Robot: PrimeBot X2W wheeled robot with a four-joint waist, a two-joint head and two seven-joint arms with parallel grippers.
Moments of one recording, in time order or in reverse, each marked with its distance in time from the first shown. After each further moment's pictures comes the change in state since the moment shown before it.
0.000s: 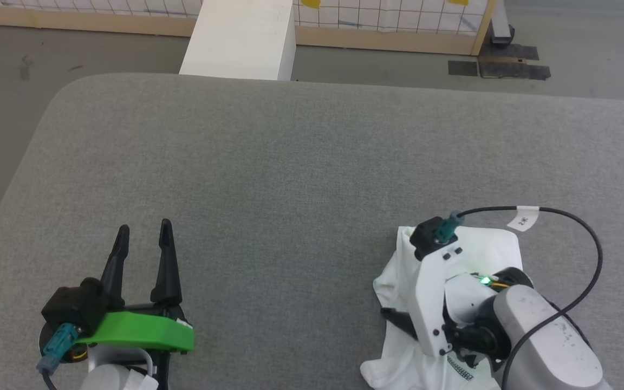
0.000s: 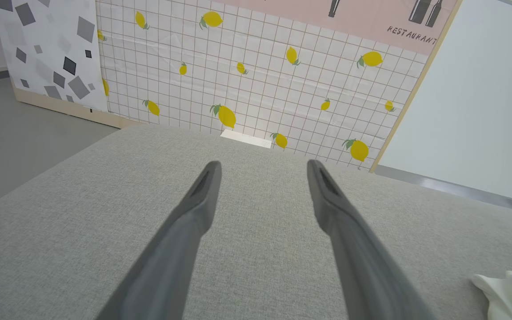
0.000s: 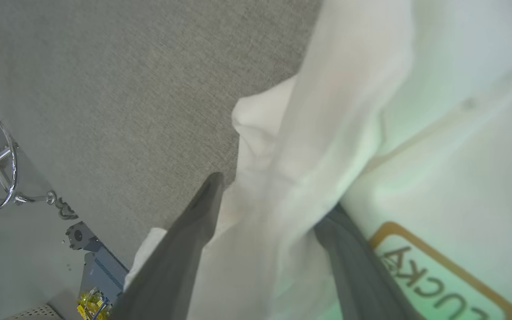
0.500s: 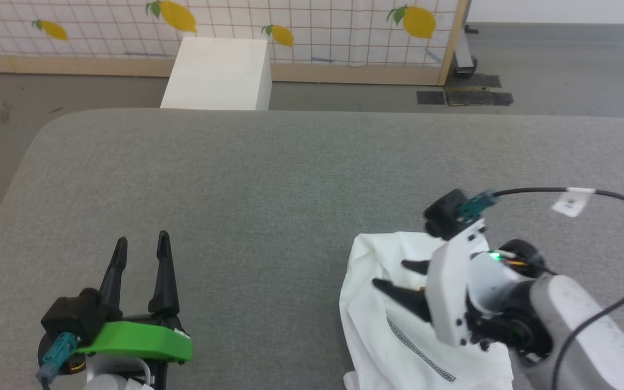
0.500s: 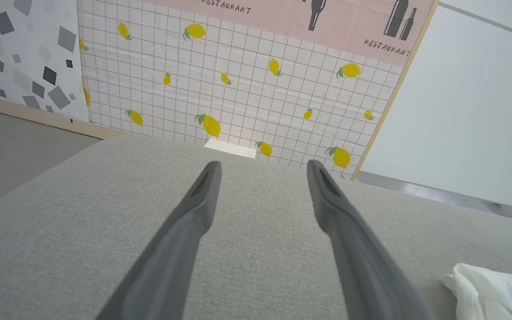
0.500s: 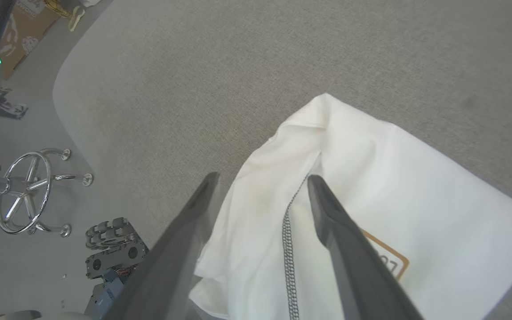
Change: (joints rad) left arm 0.026 0.000 0.011 0.012 0.000 -0.002 0.000; right arm 0.021 -0.097 0.032 -0.297 0.164 0.000 -0.003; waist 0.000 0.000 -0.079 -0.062
